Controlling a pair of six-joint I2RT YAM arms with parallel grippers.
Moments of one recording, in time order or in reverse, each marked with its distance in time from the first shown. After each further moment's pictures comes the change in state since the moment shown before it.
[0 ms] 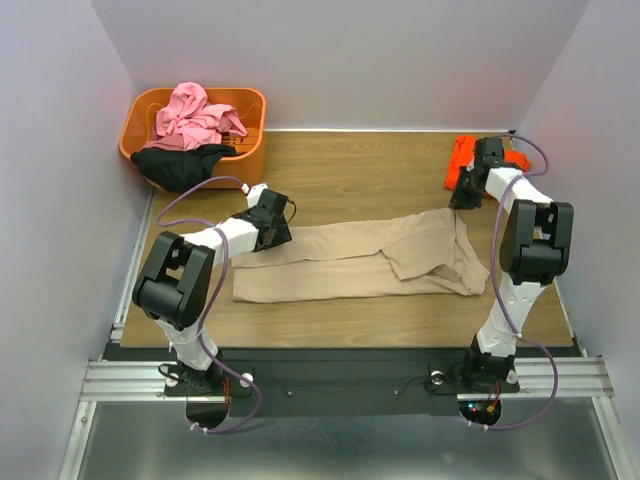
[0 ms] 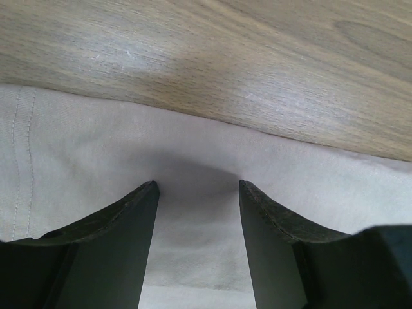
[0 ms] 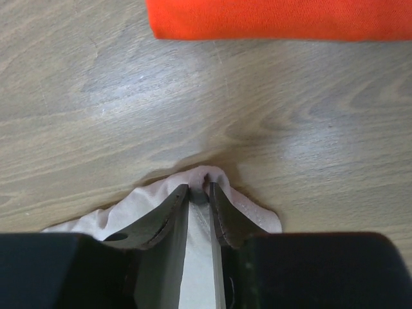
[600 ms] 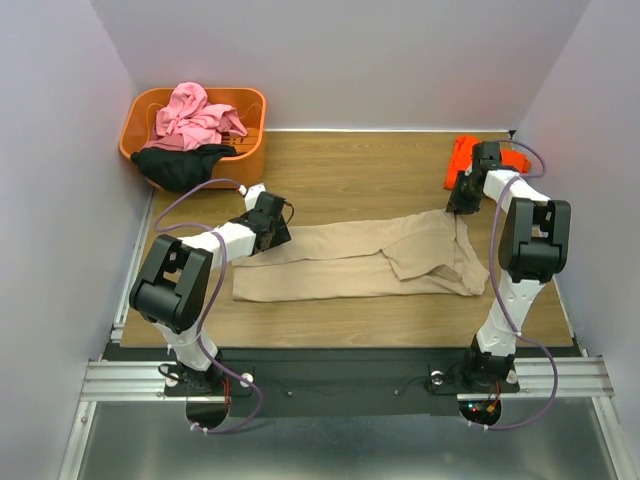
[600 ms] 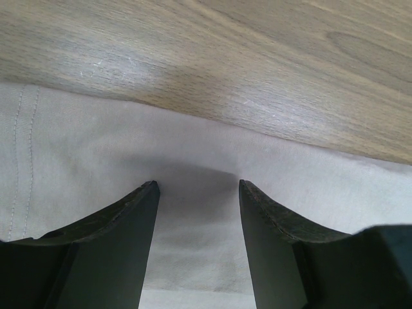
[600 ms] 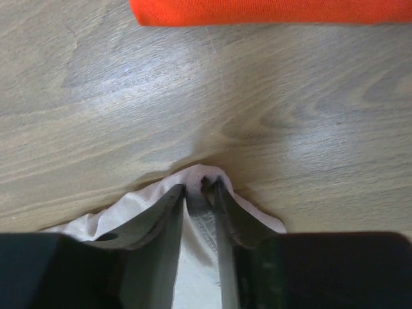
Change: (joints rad) left arm 0.010 -0.023 -0.054 0.082 0.000 -0.005; right arm 0.000 0.026 -0.020 0.011 -0.001 0.011
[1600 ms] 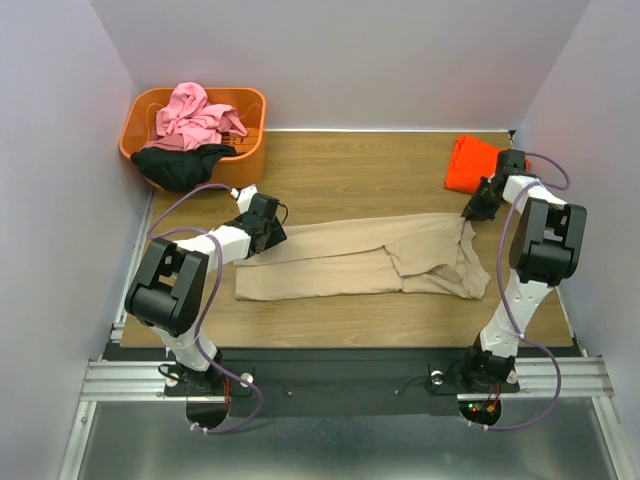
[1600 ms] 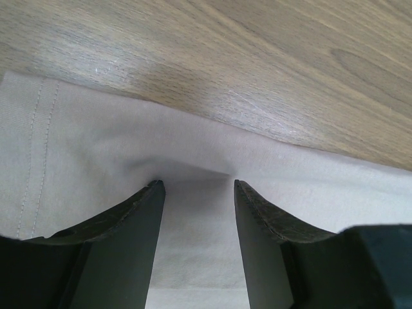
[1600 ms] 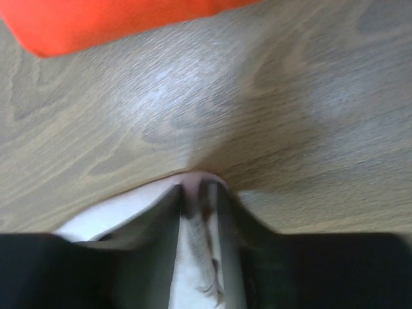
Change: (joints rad) left arm 0.030 -0.030 -0.044 0.039 0.021 -0.062; right arm -0.133 -0.006 -0.046 0.010 -0.042 0.097
